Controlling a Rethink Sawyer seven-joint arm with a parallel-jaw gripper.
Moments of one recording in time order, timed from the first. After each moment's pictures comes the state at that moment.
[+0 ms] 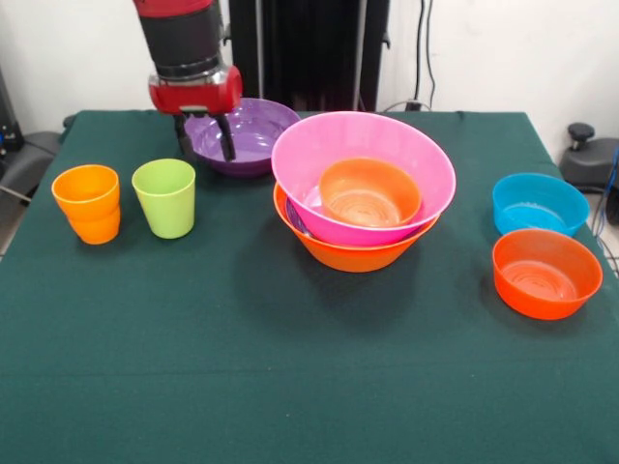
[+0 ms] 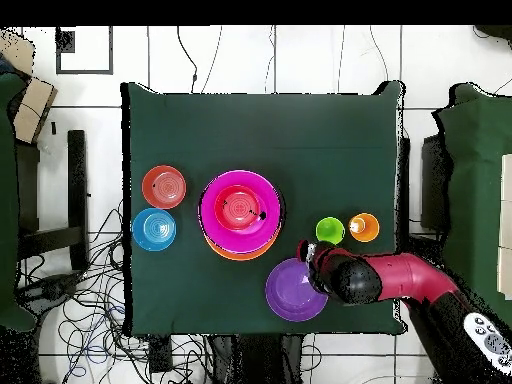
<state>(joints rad) -1.06 -0.63 0.61 1.97 -0.77 0.43 2.05</state>
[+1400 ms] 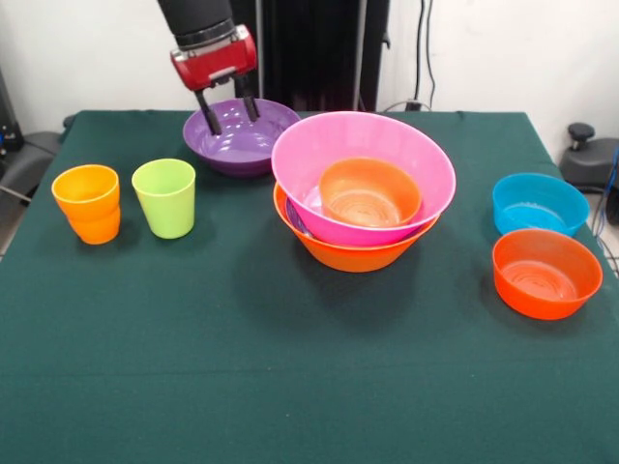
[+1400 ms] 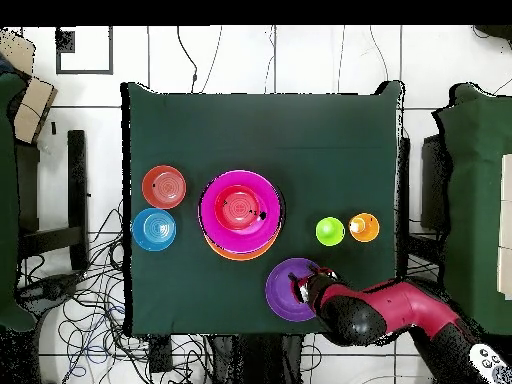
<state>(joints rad) -1.31 -0.56 0.87 2.16 -1.00 0.47 1.65</state>
